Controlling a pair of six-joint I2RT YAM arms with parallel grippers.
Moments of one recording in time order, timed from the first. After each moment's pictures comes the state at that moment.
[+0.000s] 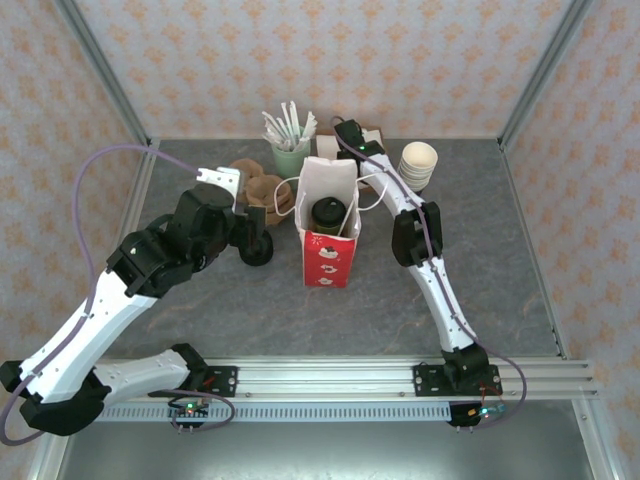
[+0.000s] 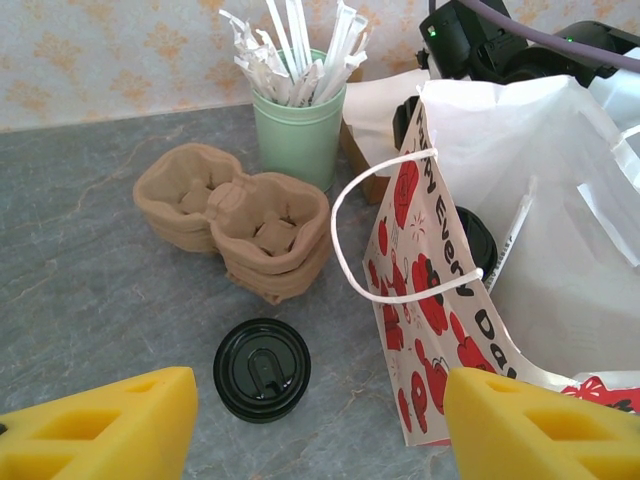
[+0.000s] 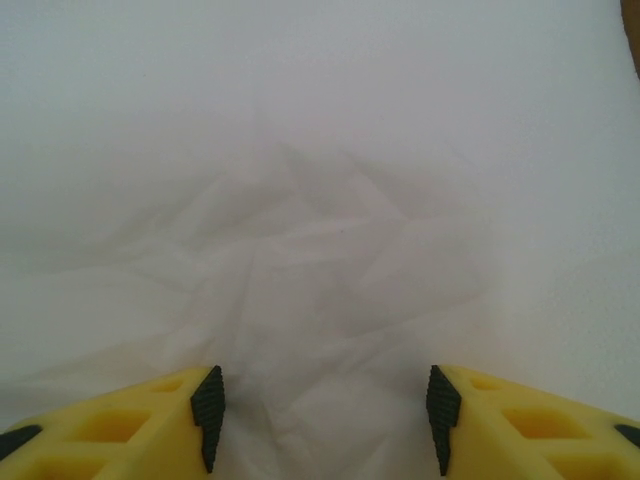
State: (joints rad) left arm -0.68 1.04 1.40 -0.99 -0.42 -0.36; right arm 0.41 2.73 2.63 -0.86 0.29 0.35
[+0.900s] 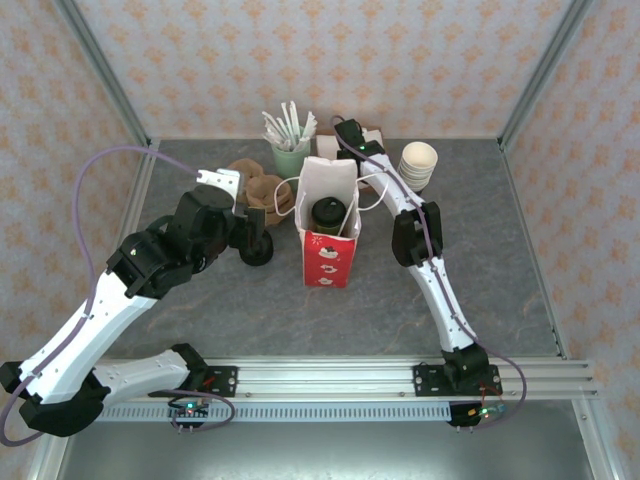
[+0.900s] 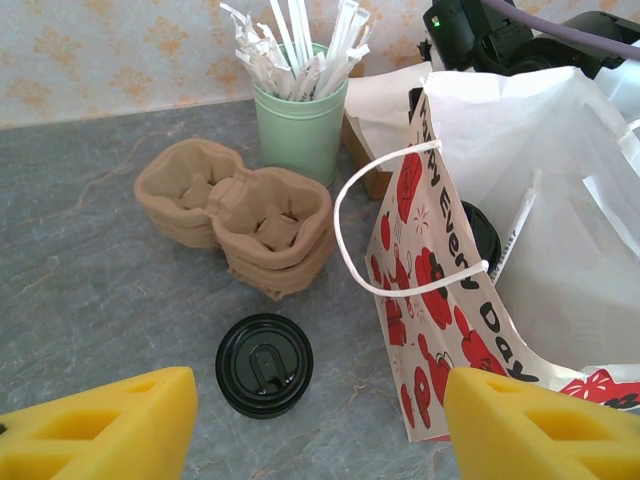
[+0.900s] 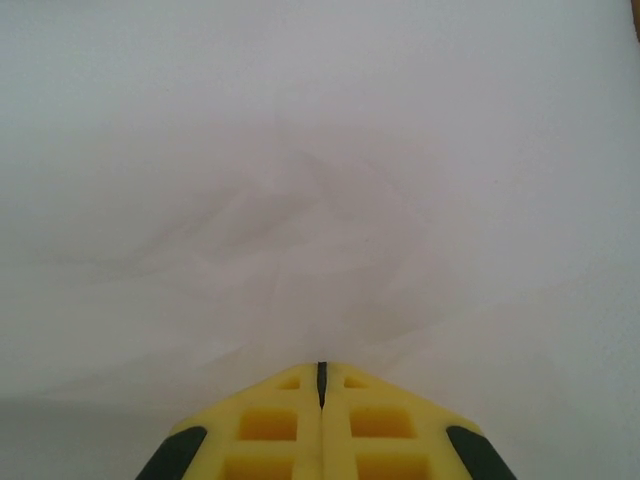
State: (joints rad) left arm -0.68 1.03 1.39 -0.99 -0.42 -0.36; right arm 0.41 2.73 2.63 -0.85 0.29 0.35
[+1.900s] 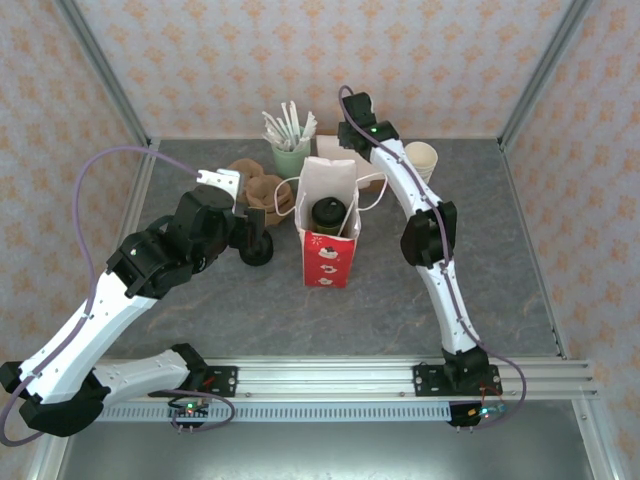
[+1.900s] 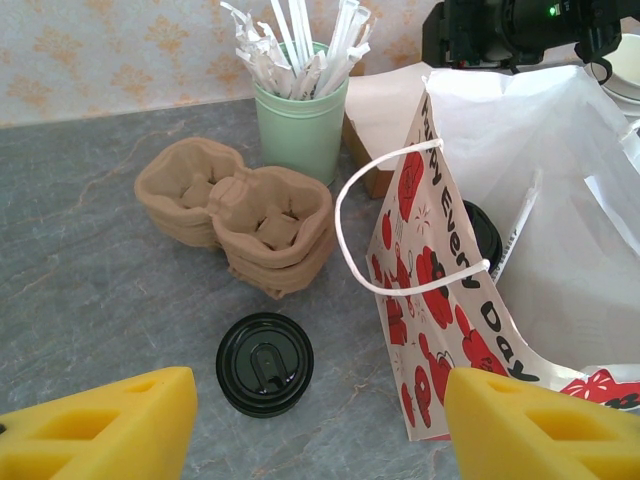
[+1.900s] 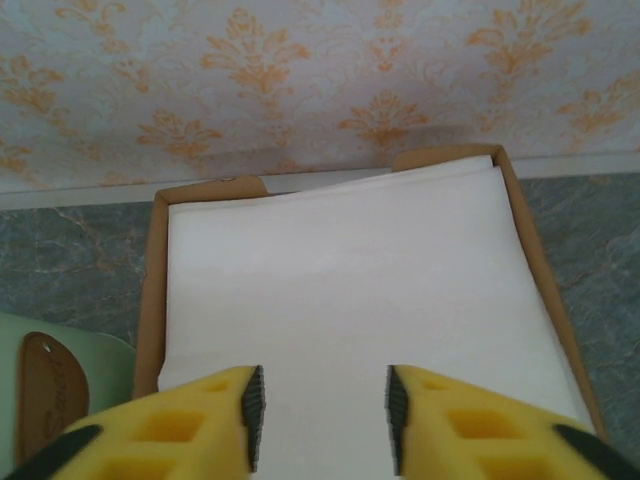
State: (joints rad) left arm -0.68 1.03 1.39 -0.99 -0.42 -0.36; right arm 0.41 2.54 2.62 -0.82 0.25 0.34
